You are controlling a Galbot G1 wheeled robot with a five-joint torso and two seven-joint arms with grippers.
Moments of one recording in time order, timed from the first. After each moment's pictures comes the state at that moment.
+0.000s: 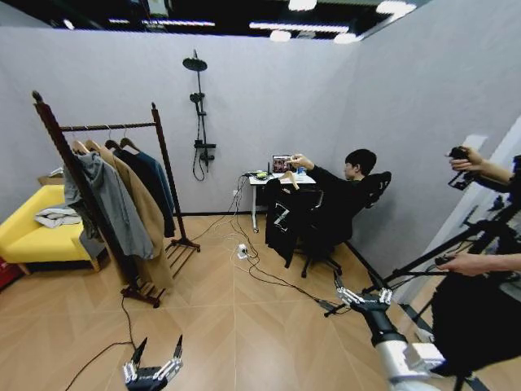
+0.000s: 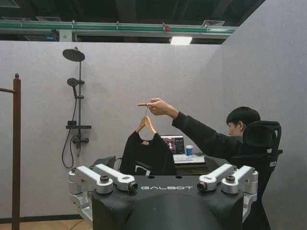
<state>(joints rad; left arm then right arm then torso) 1.86 -1.52 -0.65 -2.22 -0.22 -0.12 0.14 -1.57 1.40 0.81 2.30 0.32 -0.03 -0.02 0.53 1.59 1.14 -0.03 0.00</state>
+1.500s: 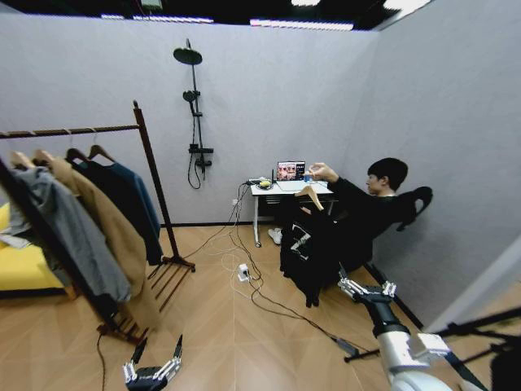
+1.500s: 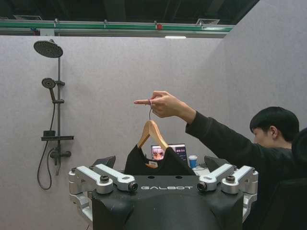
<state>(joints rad) 1.86 -1.52 -0.65 -2.22 -0.22 -0.12 0.14 -1.54 1.38 0.83 2.33 0.36 -0.07 0.03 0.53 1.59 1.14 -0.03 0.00</state>
